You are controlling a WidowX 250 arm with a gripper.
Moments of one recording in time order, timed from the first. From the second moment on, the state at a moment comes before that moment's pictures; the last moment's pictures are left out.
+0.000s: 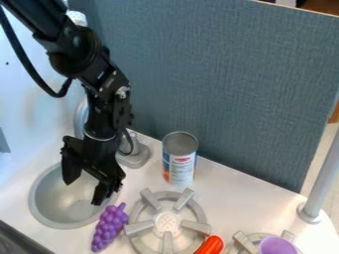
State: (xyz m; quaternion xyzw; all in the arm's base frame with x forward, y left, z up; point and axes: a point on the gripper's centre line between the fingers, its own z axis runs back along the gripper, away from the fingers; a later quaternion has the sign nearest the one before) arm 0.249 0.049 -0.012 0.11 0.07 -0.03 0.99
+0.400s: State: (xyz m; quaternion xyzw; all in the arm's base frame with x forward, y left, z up) arm 0.240 0.047 -0.039 0.08 0.06 -0.06 0.99
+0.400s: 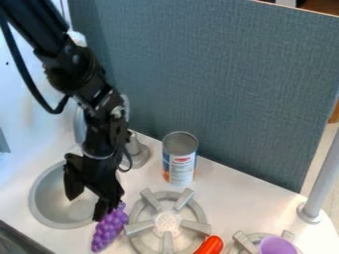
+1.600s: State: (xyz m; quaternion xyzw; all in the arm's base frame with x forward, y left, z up) arm 0.247 0.032 -0.112 0.13 0.10 -0.04 0.99
